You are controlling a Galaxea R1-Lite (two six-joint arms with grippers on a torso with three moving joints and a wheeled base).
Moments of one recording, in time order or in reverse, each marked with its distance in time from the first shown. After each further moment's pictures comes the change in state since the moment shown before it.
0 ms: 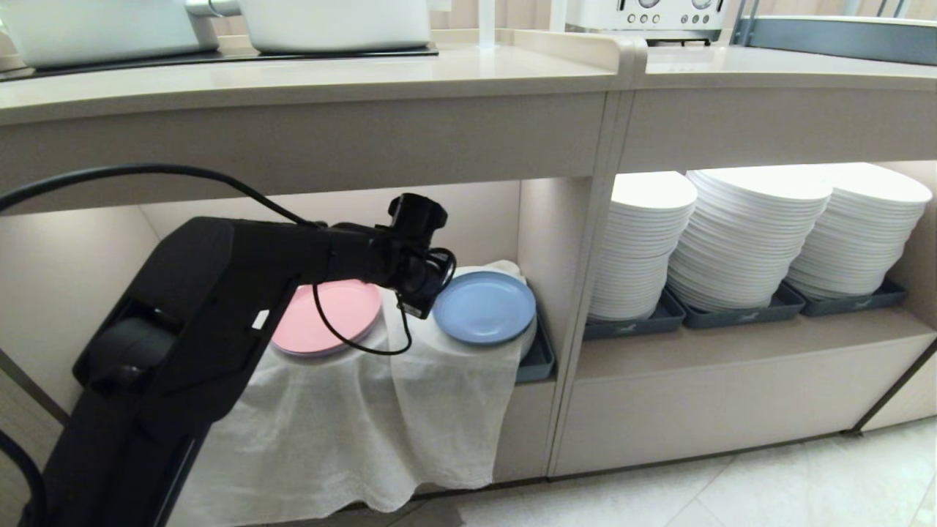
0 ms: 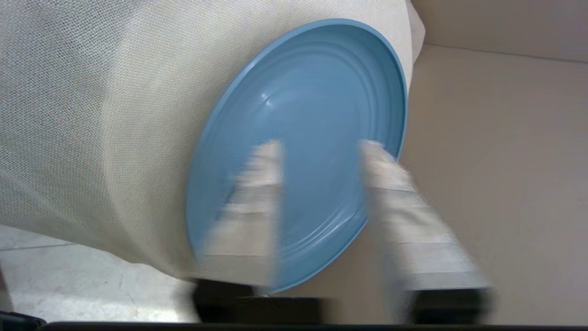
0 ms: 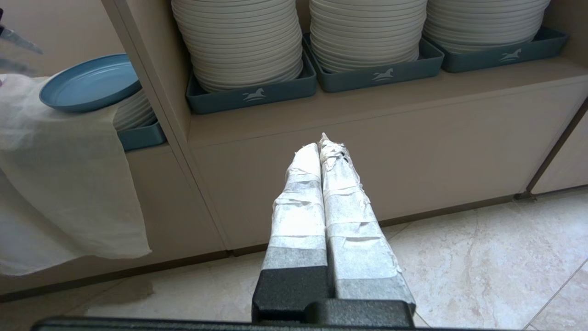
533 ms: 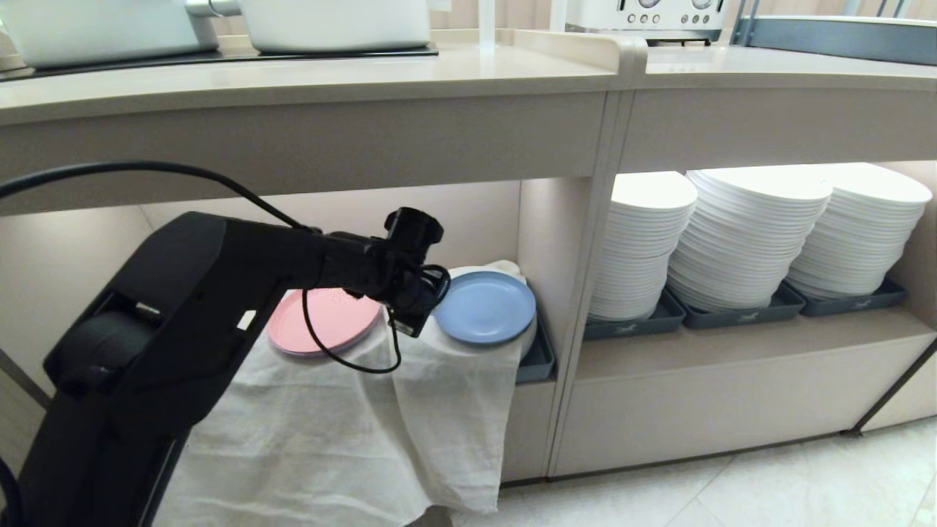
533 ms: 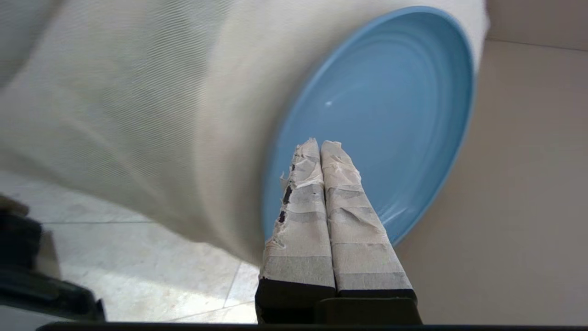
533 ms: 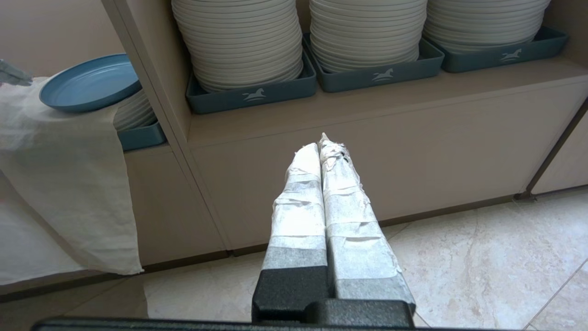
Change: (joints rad) left arm -0.001 -0.051 0.146 0.003 -0.003 -0.001; right arm 0.000 0.000 0.000 0.000 0.000 0.000
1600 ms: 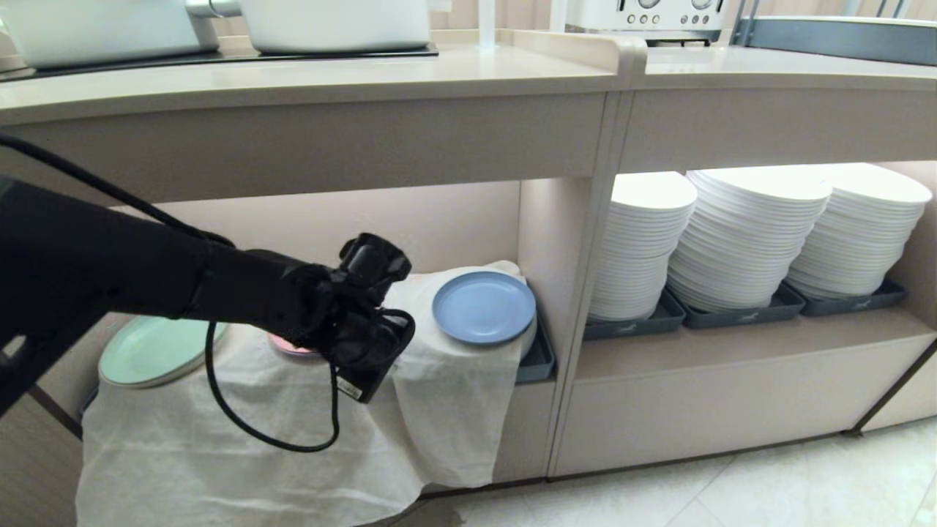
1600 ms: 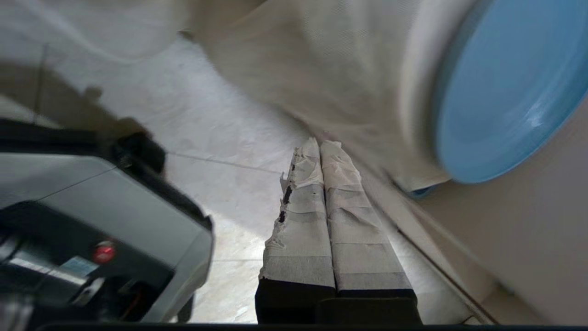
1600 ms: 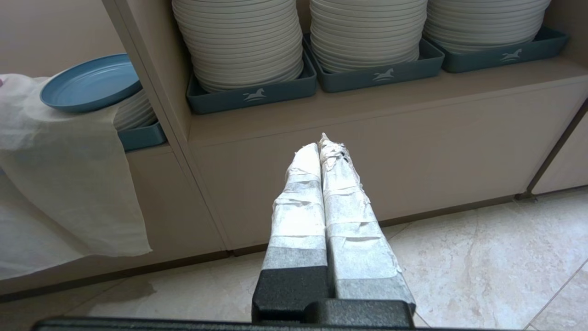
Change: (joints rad) left arm -0.045 -0.375 0.570 -0.003 -0.003 -0.033; right arm 0.000 0.000 0.000 0.000 0.000 0.000
